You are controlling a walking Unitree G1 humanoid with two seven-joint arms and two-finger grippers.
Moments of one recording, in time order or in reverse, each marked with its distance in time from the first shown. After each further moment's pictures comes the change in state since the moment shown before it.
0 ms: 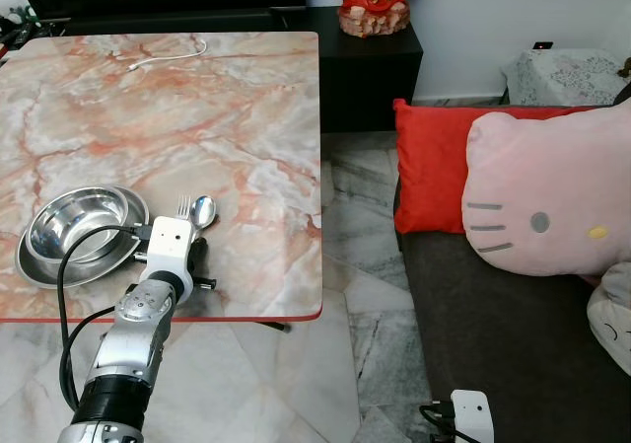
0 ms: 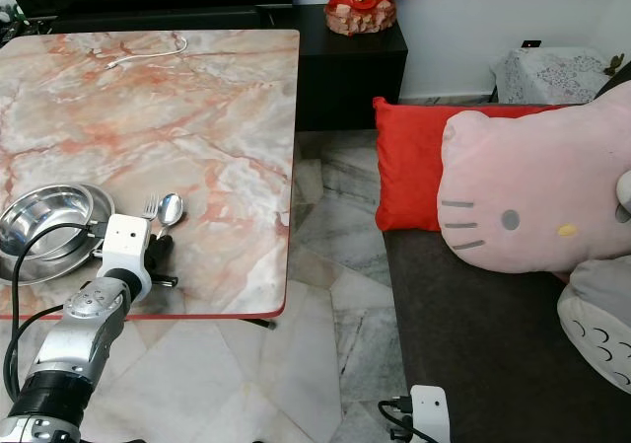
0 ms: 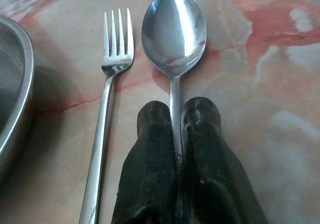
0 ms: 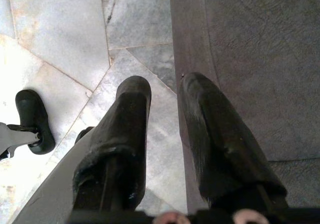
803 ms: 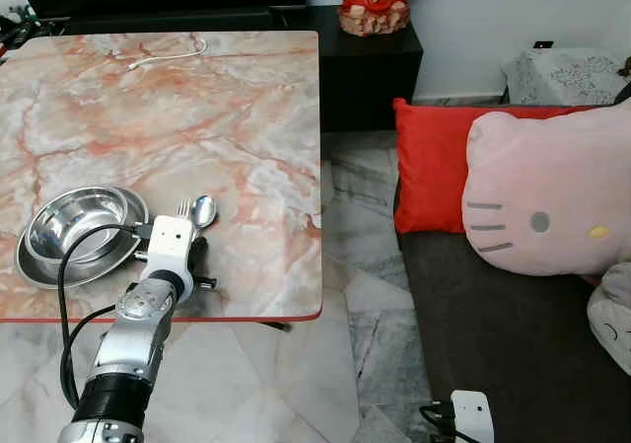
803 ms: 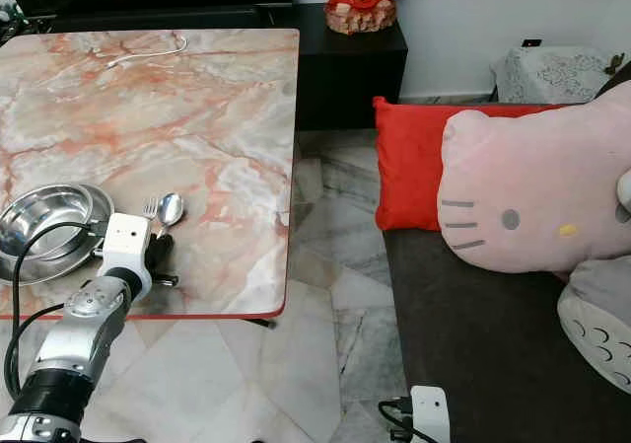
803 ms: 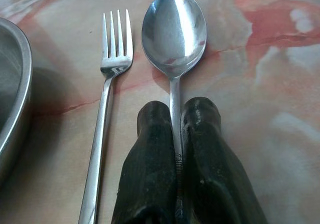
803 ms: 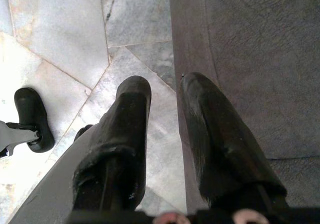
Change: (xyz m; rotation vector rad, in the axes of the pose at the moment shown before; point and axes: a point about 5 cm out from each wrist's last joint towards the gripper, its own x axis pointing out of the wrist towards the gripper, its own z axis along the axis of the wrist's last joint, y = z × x) left arm 0.001 0.000 0.001 0.003 -0.003 0.000; right arm 0.000 0.000 -0.001 -0.001 0.007 -0.002
